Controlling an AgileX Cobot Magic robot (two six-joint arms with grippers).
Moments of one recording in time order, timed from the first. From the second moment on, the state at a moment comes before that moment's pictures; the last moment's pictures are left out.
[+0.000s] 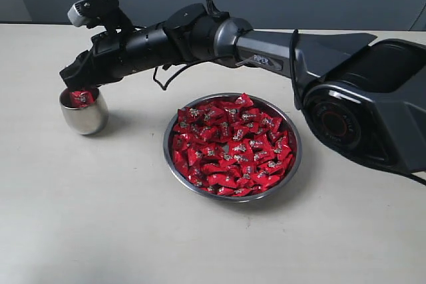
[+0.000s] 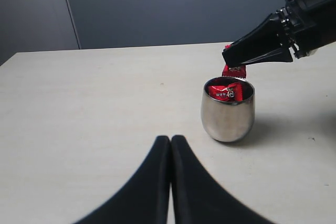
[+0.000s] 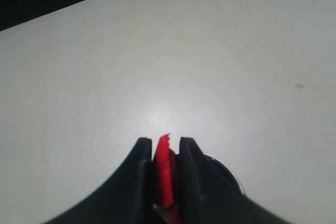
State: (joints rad) left arm 0.12 0.00 0.00 0.05 0.29 -0.02; right arm 0.84 2.49 -2.06 1.33 0.67 -1.32
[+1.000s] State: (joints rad) left arm 0.12 0.00 0.00 0.05 0.29 -0.02; right arm 0.86 2.53 -2.11 1.22 0.69 -1.21
